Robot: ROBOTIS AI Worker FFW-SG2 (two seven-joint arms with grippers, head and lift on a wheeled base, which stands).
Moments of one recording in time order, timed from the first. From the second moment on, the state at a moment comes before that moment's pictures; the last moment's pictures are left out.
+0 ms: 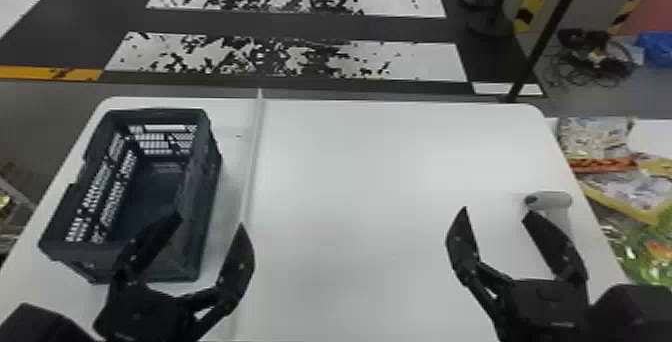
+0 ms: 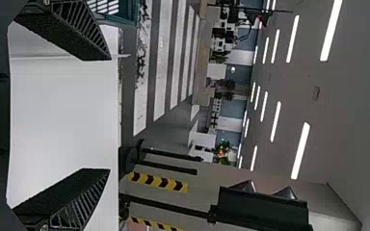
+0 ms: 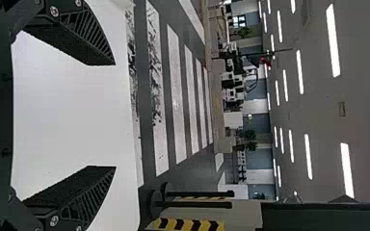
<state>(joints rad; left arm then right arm) 0.91 0.23 -0.05 -2.25 0.22 -0.15 -0.10 0.86 -0.26 0.17 -2.31 -0.16 -0.01 -0.27</state>
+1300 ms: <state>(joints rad) 0.92 0.23 -0.03 -2.26 0.22 -0.18 -0.09 0.87 -0.26 0.17 -2.31 -0.17 -0.05 -0.28</state>
